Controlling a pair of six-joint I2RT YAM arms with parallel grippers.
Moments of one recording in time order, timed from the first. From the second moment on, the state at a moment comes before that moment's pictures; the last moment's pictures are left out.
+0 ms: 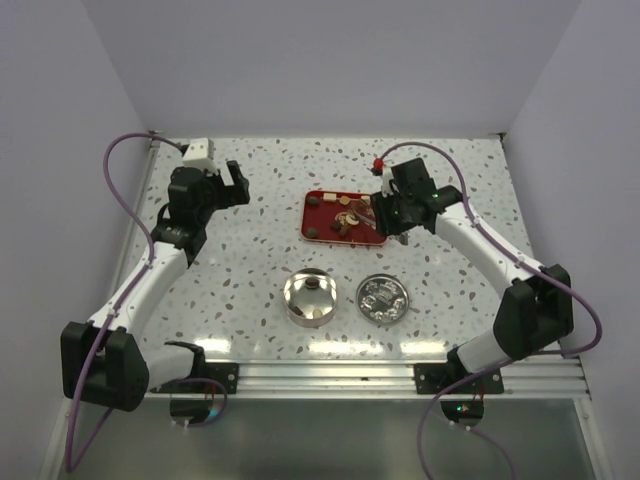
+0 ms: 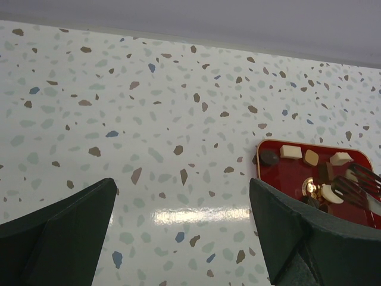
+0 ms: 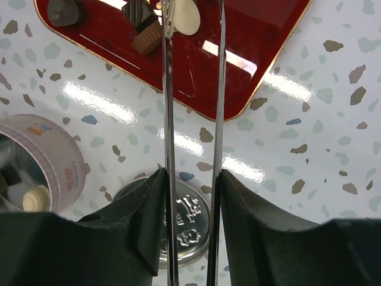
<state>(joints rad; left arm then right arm) -0.18 1.21 0.89 0.02 -0.08 -0.26 0.42 1.51 1.25 -0.68 -0.04 0.05</state>
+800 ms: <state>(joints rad) -0.18 1.21 0.89 0.02 -0.08 -0.26 0.42 1.57 1.22 -0.65 -0.10 0.05</state>
